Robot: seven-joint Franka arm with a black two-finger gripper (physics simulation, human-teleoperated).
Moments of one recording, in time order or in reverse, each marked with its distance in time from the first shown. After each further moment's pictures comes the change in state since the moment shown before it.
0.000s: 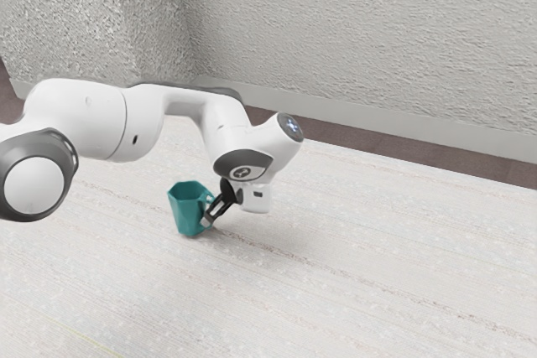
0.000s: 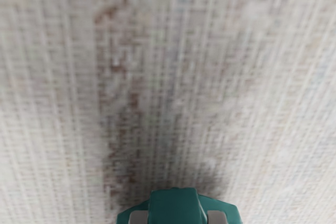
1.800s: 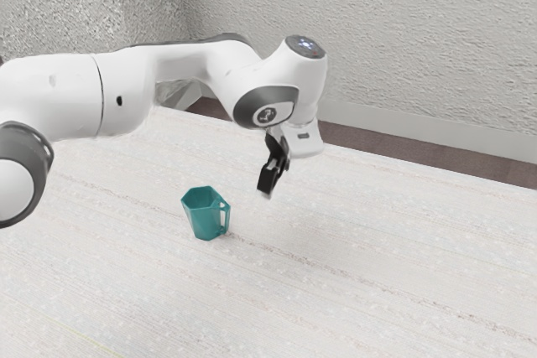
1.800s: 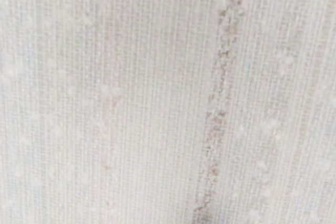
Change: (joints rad) arm -0.051 -0.114 -0.097 0.148 -0.264 0.086 -0.013
